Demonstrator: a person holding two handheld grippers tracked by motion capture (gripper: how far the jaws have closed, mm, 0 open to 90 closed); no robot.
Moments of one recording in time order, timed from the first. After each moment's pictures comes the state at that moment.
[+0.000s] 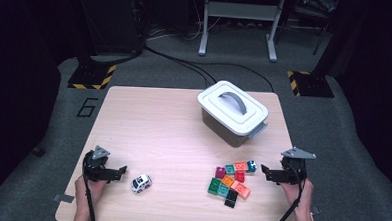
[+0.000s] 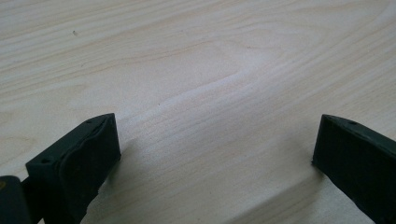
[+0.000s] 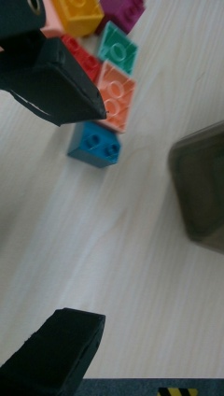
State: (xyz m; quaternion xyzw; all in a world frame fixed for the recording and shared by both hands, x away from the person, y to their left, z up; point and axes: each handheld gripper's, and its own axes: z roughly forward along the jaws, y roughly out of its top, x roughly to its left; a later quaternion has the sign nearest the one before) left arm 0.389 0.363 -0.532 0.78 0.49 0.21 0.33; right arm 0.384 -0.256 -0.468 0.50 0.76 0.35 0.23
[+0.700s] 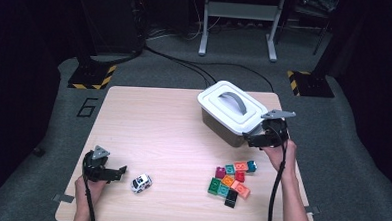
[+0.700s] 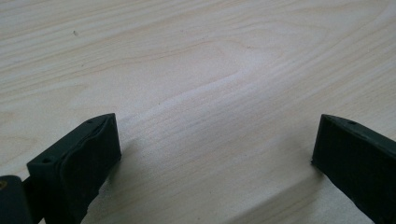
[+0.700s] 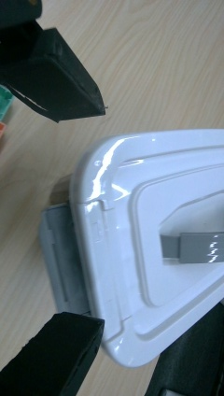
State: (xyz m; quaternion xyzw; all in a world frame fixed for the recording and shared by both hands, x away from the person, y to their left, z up) left arm 0.388 0.363 -0.532 0.77 0.49 0.21 0.33; right arm 0.457 -0.193 -0.390 0.43 0.79 0.37 0.22
